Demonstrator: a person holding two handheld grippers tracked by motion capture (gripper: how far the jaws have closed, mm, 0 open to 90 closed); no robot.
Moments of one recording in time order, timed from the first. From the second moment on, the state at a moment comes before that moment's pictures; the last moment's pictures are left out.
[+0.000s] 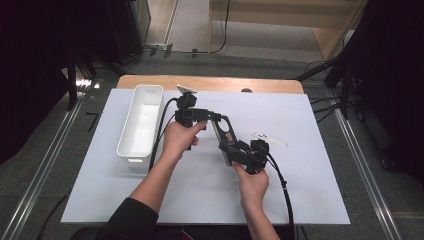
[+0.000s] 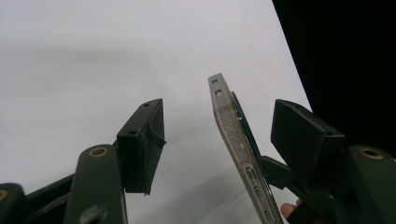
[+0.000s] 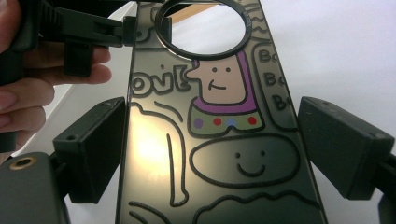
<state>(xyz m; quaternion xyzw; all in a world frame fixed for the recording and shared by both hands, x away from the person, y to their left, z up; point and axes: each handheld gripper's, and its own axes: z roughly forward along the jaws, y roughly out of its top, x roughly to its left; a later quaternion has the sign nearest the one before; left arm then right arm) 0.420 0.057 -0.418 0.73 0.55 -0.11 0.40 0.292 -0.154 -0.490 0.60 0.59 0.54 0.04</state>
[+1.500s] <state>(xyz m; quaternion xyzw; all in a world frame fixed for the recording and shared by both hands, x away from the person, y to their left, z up) 0.415 0.044 -0.423 0.71 0.56 -0.10 0.42 0.287 -0.143 -0.493 0.61 0.57 0.55 0.07</state>
